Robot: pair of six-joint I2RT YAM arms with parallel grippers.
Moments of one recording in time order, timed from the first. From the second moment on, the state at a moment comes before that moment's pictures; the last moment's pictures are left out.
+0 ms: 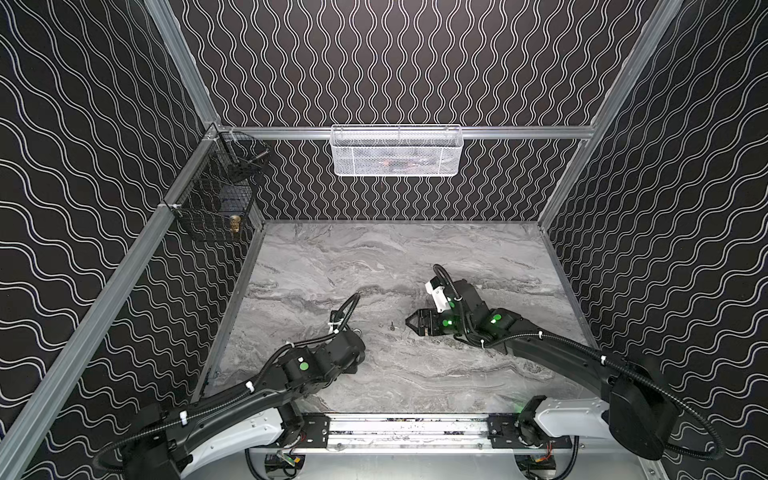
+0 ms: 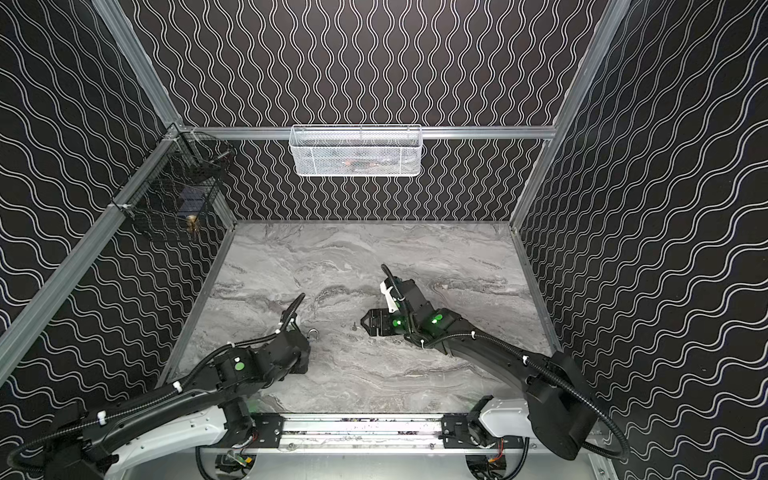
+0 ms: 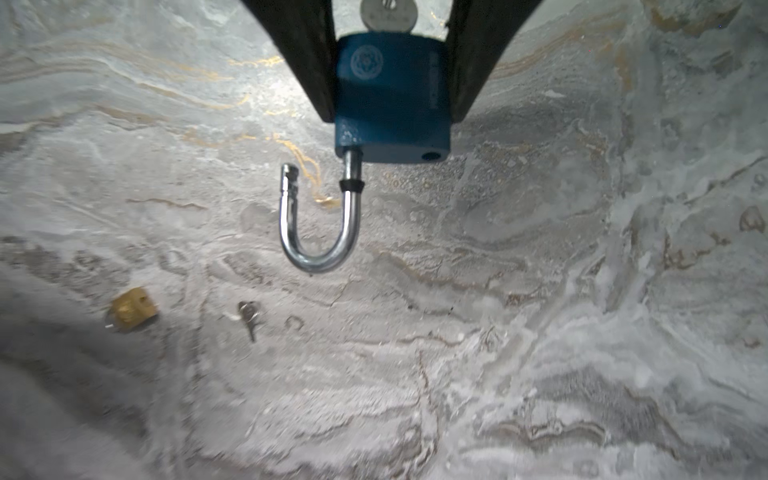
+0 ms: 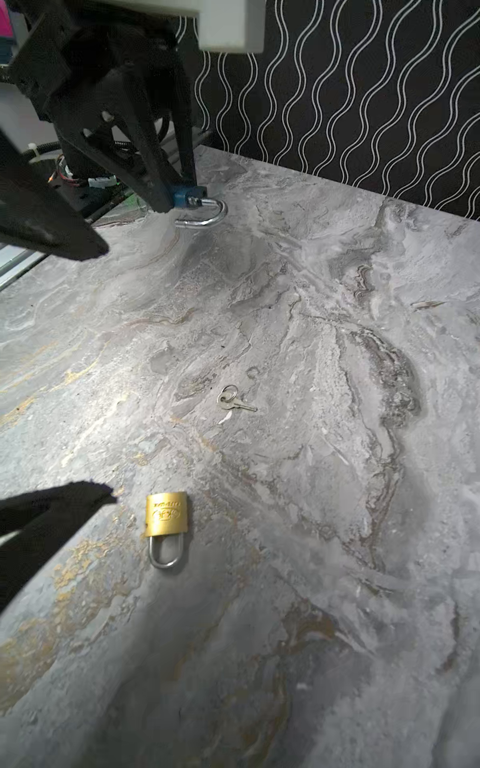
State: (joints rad) left arm -0.97 0.89 0.55 -0.71 -0.43 -0.83; right arm 0.75 1.30 0.79 -0.25 -0.23 0.62
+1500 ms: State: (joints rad) left arm -0.83 1.37 0.64 -0.57 -0.19 -0.86; right arm 0.68 1.36 0.72 -0.14 -0.26 0.66
